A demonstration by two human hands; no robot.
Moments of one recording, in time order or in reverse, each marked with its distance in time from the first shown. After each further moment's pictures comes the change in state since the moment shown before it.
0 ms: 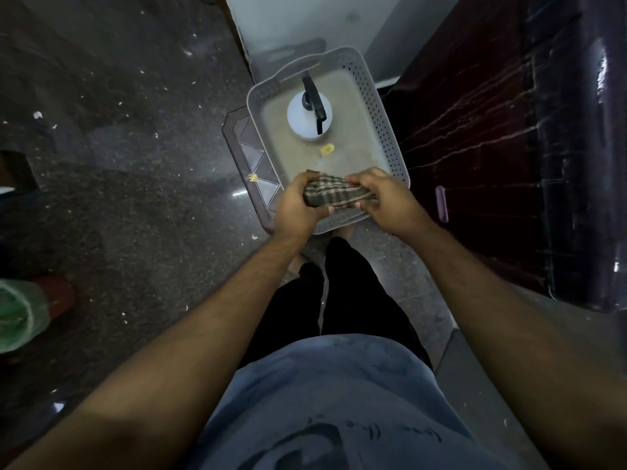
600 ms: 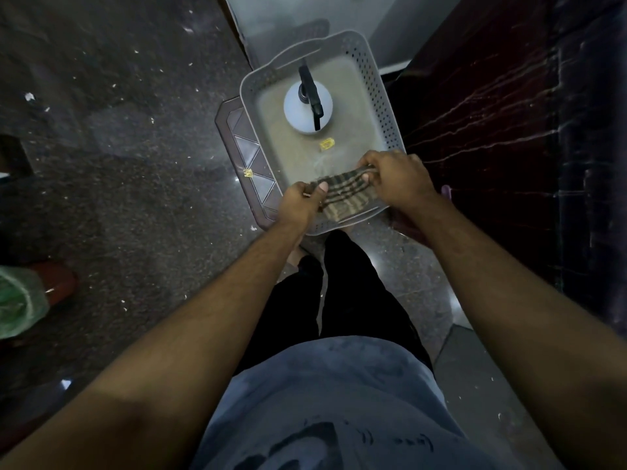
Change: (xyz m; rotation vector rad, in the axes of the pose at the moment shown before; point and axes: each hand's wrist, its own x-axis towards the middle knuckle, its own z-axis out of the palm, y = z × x) left_hand 0.041 -0.023 0.026 -0.027 0.041 -0.328; right_hand 0.048 0.017 -0.020 -0.436 -0.043 0.127
